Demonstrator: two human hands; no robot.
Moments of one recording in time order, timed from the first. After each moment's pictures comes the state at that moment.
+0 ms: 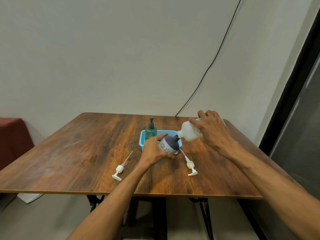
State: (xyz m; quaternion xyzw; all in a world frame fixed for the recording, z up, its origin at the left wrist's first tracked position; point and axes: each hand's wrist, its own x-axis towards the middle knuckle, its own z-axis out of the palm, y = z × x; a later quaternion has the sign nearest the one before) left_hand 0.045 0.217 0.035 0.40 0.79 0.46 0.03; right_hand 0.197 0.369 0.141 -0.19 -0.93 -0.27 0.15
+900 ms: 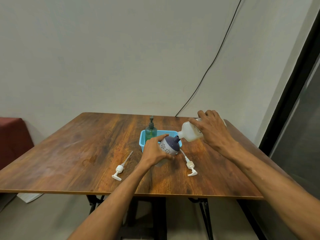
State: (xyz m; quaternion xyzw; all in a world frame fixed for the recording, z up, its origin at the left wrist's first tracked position) left_hand 0.046 0.217 0.034 0.41 0.79 0.46 0.04; right_hand 0.197 0.372 0.140 -0.18 -0.93 -0.28 0.16
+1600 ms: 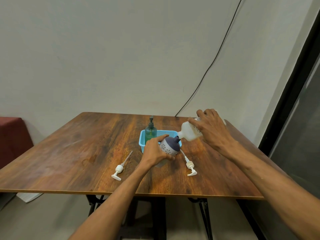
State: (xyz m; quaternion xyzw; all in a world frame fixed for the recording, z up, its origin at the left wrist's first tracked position) left_hand 0.049 0.219 0.032 0.39 0.79 0.47 0.05; right_hand 0.197 0.372 0.140 -0.17 -0.93 -0.27 0.18
